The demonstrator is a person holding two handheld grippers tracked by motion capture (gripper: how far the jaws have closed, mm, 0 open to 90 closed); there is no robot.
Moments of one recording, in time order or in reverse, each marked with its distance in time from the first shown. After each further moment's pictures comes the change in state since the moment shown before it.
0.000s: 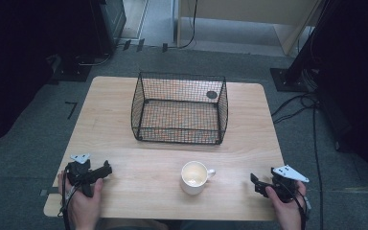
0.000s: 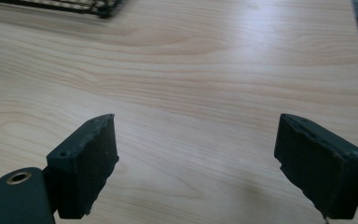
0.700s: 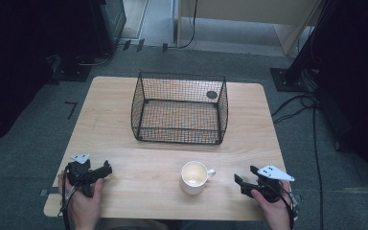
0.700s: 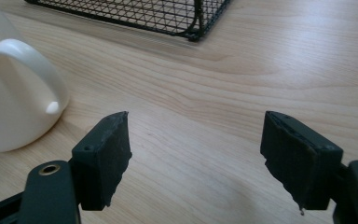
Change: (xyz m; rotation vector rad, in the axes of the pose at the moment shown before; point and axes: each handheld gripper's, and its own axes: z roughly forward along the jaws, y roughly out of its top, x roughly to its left) left arm 0.000 0.000 0.000 -0.001 0.000 -0.001; right arm 0.044 0.011 0.005 -0.036 0.163 -0.074
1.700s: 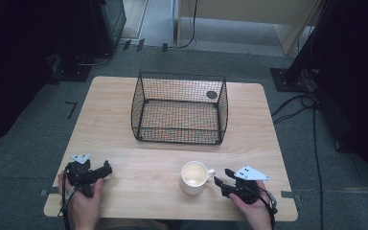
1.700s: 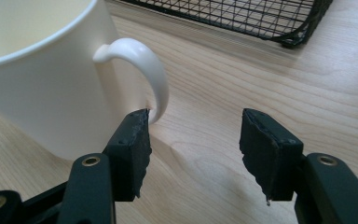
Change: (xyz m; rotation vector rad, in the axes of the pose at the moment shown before) left arm 0.000 0.000 0.000 0.000 0.000 0.000; right arm 0.050 0.004 0.029 0.025 0.135 -0.066
